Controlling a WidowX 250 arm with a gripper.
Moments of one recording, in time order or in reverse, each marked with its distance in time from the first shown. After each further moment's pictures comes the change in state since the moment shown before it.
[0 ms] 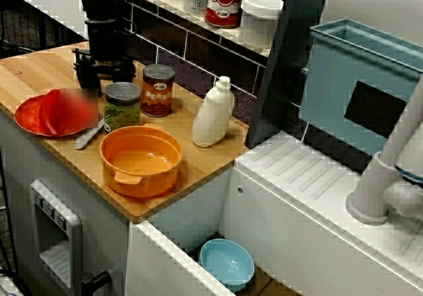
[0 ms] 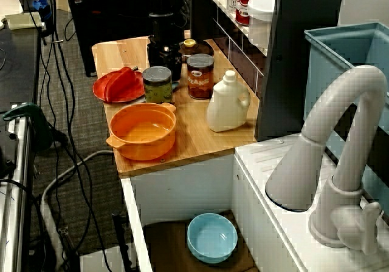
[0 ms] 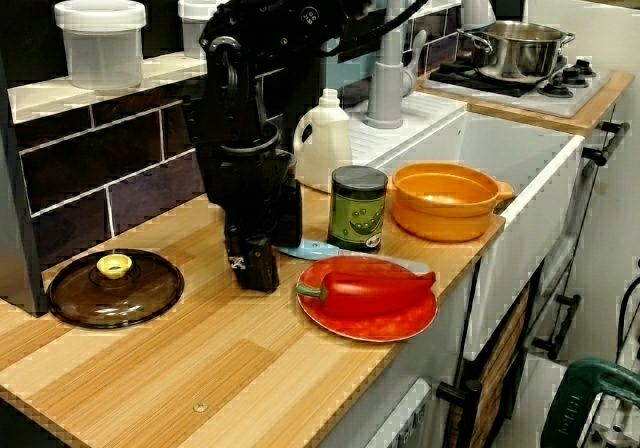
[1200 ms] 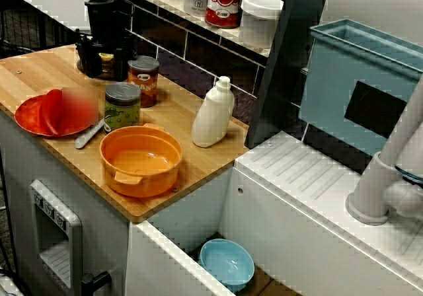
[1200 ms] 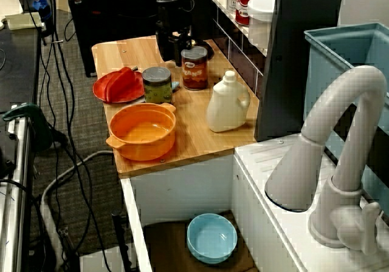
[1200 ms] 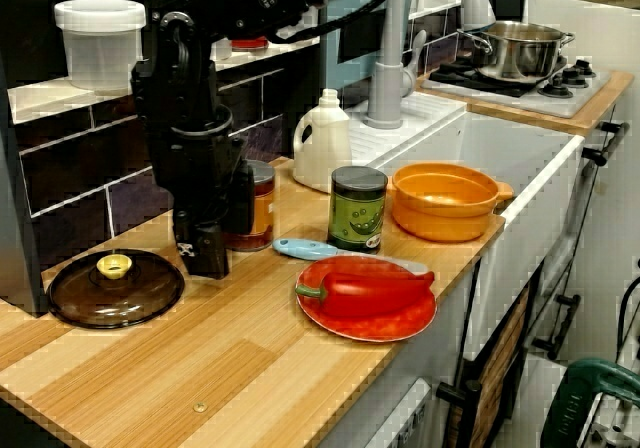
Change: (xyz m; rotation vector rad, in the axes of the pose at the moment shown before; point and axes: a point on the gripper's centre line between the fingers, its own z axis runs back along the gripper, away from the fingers) arm 0.027 0.011 0.014 0.013 -0.051 0.024
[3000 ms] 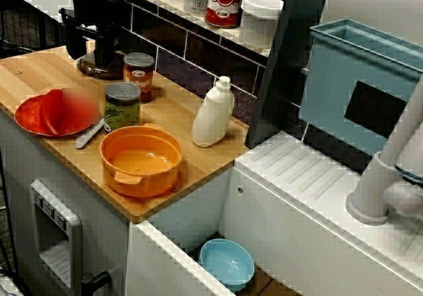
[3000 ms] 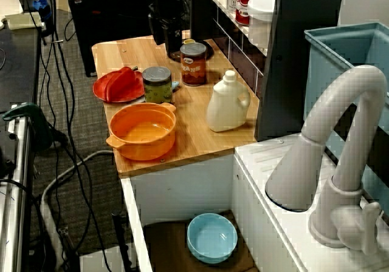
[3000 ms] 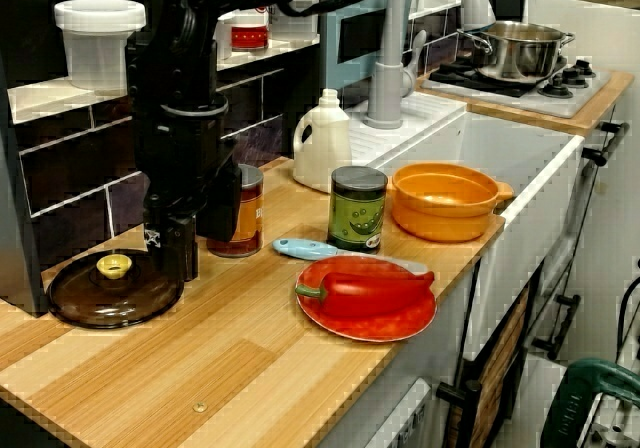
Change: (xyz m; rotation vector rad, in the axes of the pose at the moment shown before) arm 0.007 0.031 0.025 0.130 -0.108 -0.073
